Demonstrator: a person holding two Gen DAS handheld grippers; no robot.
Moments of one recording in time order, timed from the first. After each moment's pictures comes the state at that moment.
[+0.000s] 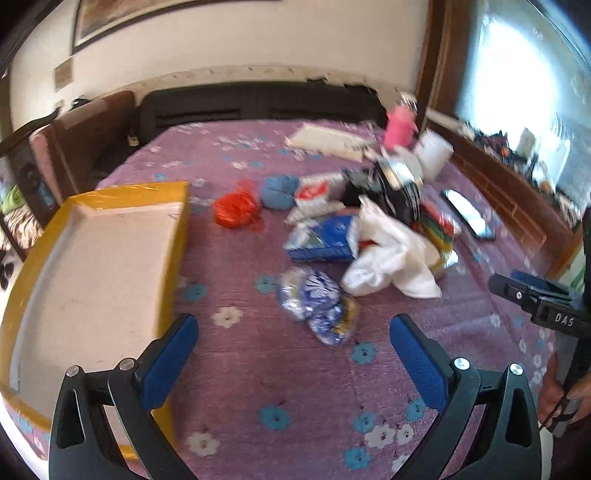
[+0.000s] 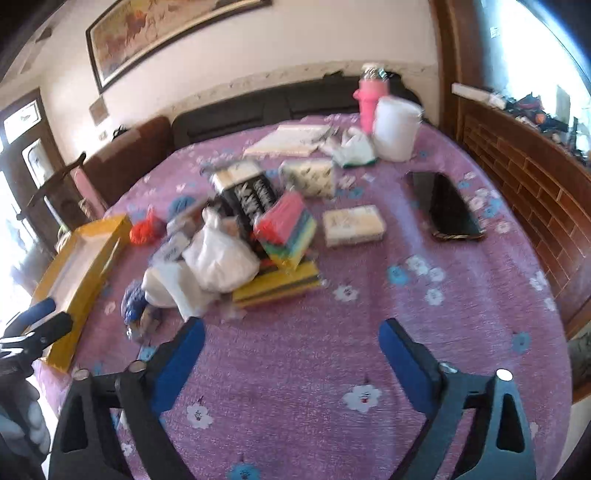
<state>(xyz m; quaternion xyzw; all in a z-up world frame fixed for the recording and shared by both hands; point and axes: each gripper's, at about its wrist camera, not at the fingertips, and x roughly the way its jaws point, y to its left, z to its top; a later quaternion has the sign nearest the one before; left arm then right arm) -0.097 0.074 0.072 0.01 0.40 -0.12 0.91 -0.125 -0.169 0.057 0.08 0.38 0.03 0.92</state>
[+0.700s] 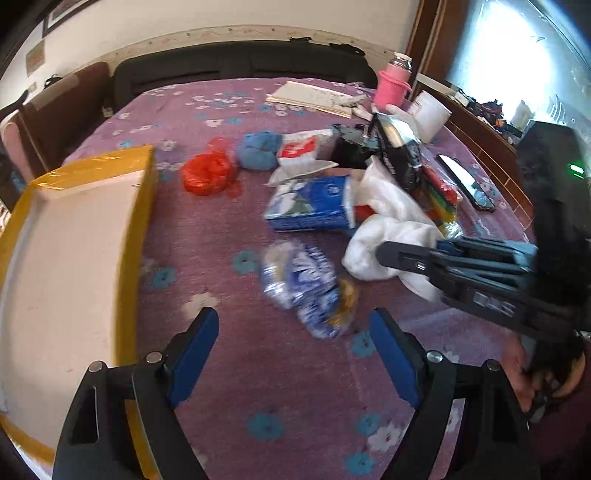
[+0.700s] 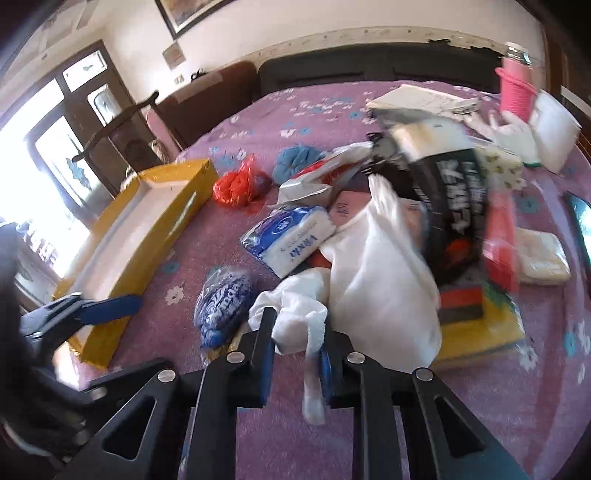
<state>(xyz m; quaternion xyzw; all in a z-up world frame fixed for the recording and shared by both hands) -0.069 0.066 0.049 0.01 0.46 -0.16 0.87 -0.052 -0.077 0.032 0.06 0.44 0.20 0.88</state>
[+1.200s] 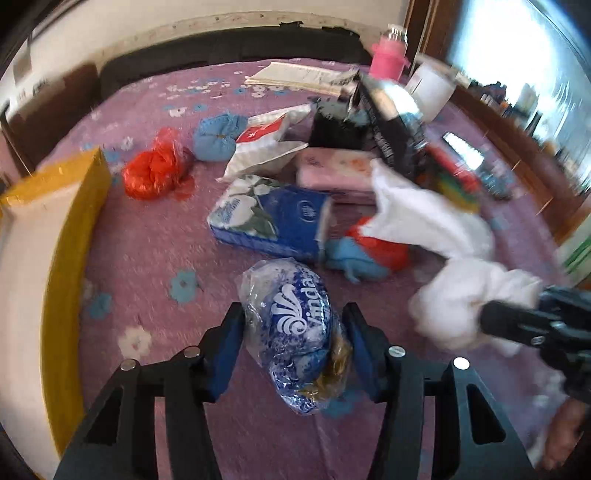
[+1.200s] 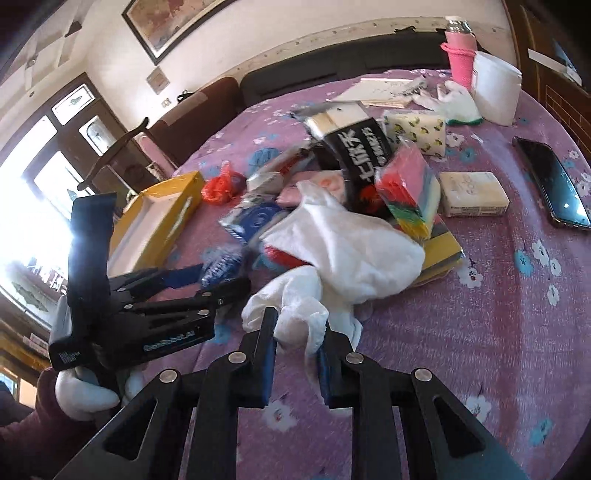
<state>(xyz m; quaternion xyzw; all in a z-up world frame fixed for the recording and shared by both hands) -0.043 0.030 0.025 0.02 0.48 -0.16 0.86 -0.102 -0.137 0.043 0.12 0.44 0.19 0.87</state>
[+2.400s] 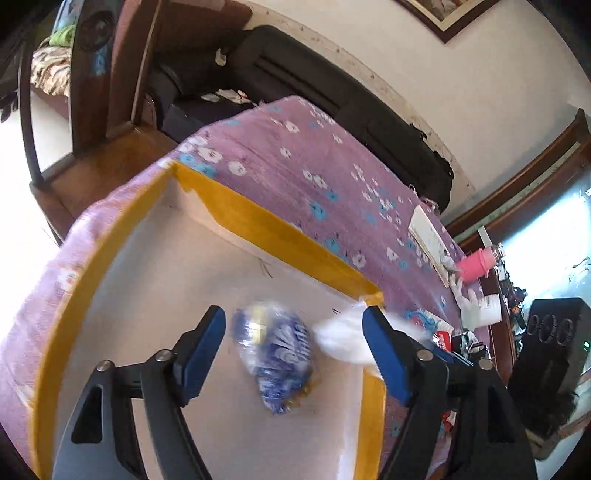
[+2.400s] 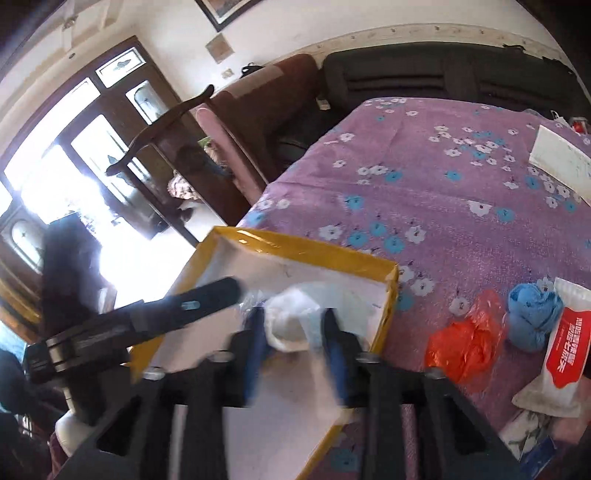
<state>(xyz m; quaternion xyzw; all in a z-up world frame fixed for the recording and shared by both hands) 0.065 0.337 0.058 -0.29 0.42 -0.06 0.86 0.093 0.141 0.071 0.08 0.44 0.29 0.84</state>
